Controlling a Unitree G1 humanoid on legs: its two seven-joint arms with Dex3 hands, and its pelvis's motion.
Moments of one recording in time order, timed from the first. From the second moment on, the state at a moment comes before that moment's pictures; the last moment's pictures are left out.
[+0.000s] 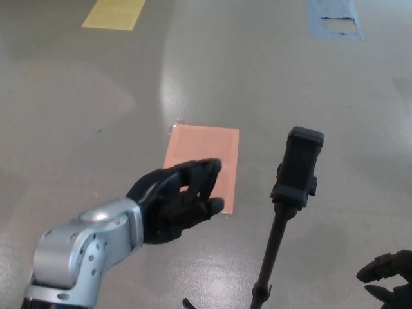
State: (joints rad) left_arm -0.40 0.15 -0.03 -0.01 -0.40 0.92 -0.26; right_arm -0.59 -0.48 0.25 1.27 -0.35 -0.09 0.40
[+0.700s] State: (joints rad) left_arm -0.25 0.36 -0.12 0.33 -0.24 0.67 -0.17; right_arm -0.53 -0.46 0.25 1.27 -0.34 -0.09 0.39
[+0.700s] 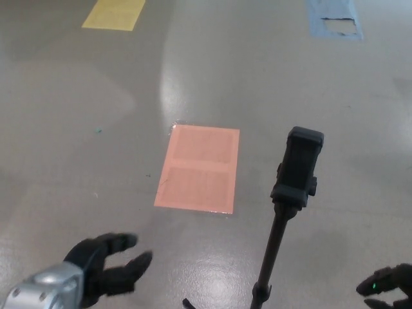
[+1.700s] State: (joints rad) left_arm -0.14 0.46 -0.31 0.84 -0.09 0.28 -0.12; right_arm -0.32 -0.44 0.22 1.27 -0.34 -0.10 0.37
